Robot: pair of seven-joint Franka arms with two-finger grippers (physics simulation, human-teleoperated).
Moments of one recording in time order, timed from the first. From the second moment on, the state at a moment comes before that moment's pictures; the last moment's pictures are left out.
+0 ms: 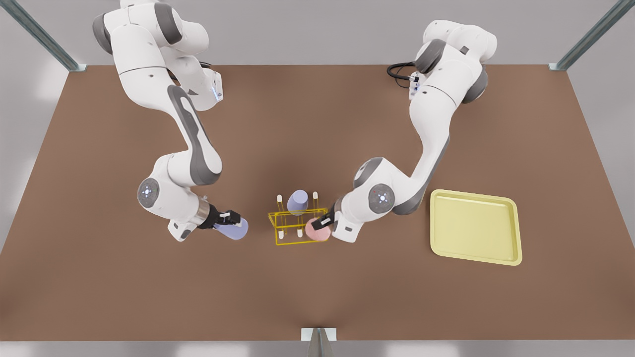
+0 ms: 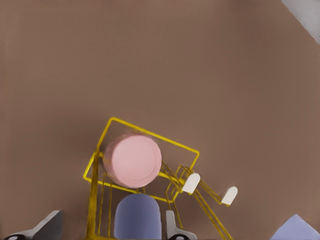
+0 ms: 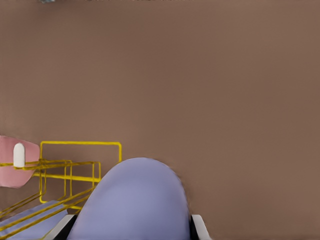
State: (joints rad) left arm -0.32 0.87 -0.35 -1.03 -0.10 1.98 -1.07; right arm 0.23 0.47 0.04 -1.69 0.44 2.23 -0.05
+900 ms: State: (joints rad) left arm 0.05 0.28 -0.15 -1.50 -0.05 1.30 -0.37; right arm 0.38 0.69 0.07 -1.38 0.54 2.22 0.15
